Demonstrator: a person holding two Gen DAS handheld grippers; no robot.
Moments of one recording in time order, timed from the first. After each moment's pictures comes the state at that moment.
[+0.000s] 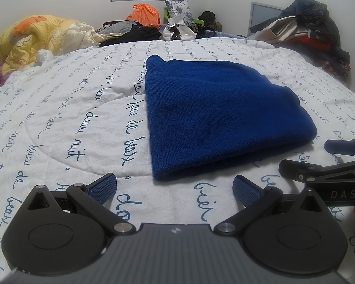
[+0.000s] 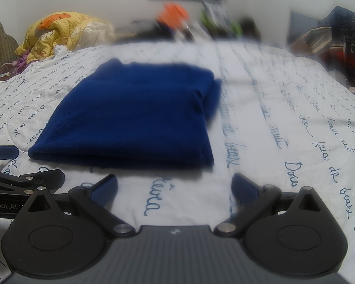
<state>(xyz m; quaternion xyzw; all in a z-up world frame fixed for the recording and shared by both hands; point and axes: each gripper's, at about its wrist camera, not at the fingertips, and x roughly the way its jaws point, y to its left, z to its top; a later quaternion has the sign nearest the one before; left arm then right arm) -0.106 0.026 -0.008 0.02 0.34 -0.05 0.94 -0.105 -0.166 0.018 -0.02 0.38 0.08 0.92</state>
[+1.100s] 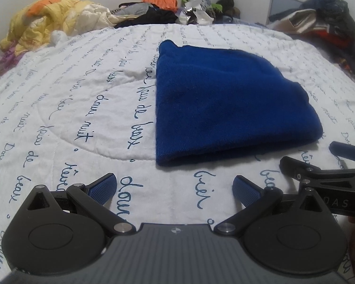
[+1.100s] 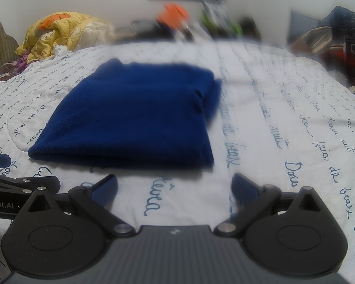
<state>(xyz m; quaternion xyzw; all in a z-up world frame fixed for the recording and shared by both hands) -0.113 0.017 0.001 0.00 0.38 0.00 0.92 -0.104 -0.165 0.018 -0.02 0.38 0.08 0.92</state>
